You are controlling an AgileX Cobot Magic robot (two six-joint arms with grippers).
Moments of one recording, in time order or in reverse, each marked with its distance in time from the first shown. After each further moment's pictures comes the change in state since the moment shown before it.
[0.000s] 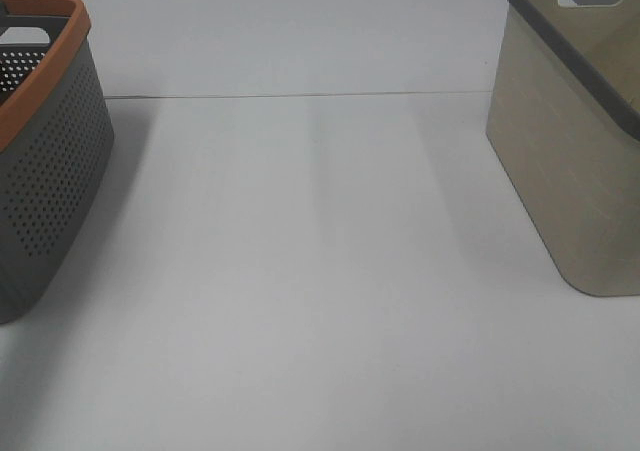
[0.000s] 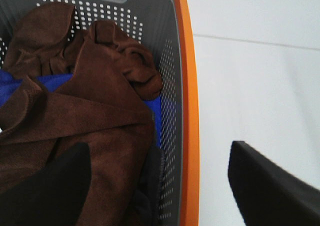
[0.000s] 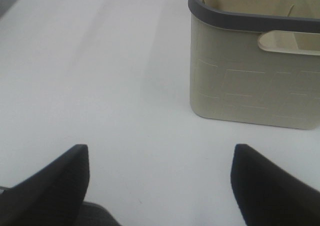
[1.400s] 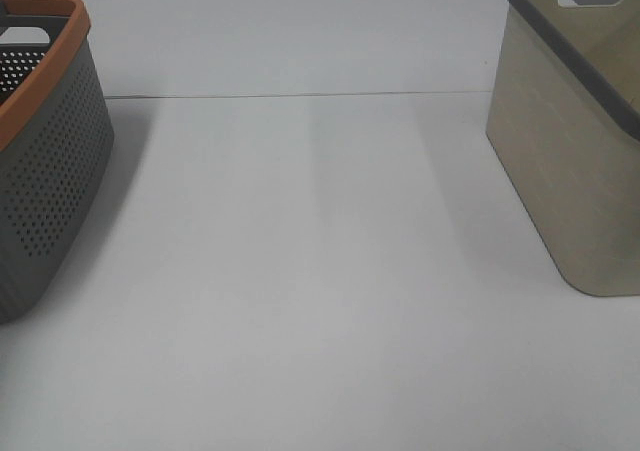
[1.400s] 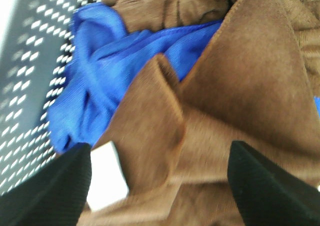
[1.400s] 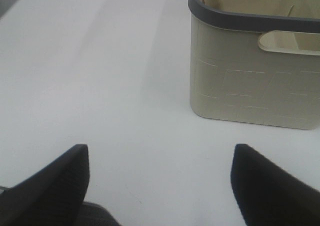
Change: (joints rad) left arm 0.259 0.784 -0.866 0.073 0.703 0.030; right arm 0.000 0.000 0.000 0.000 0.000 0.000
